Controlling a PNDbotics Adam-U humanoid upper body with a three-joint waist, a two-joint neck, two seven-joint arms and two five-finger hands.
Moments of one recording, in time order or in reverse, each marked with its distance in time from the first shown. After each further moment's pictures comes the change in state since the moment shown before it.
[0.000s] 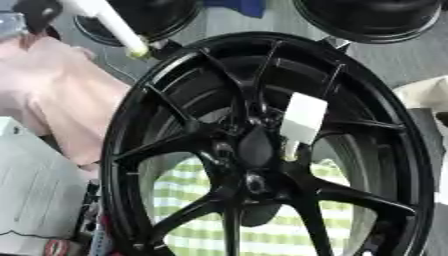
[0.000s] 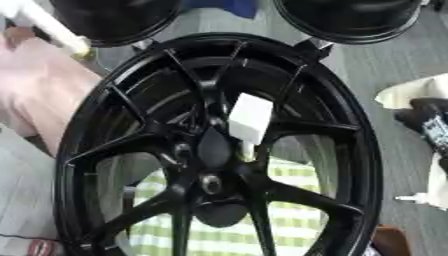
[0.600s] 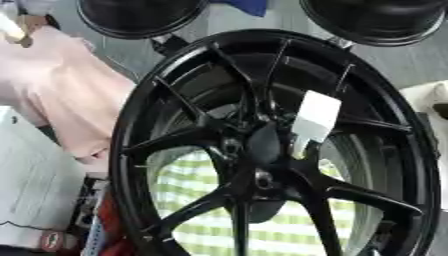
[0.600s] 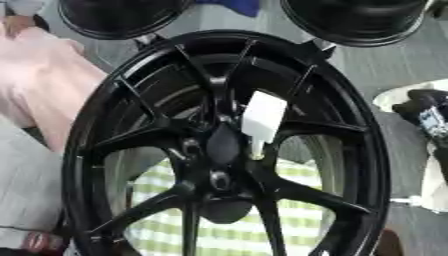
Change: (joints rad) left arm 0.368 0.067 0.211 0.125 0.026 -0.013 0.214; right arm 0.008 0.008 -0.013 -0.001 -0.008 -0.009 -0.020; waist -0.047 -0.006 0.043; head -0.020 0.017
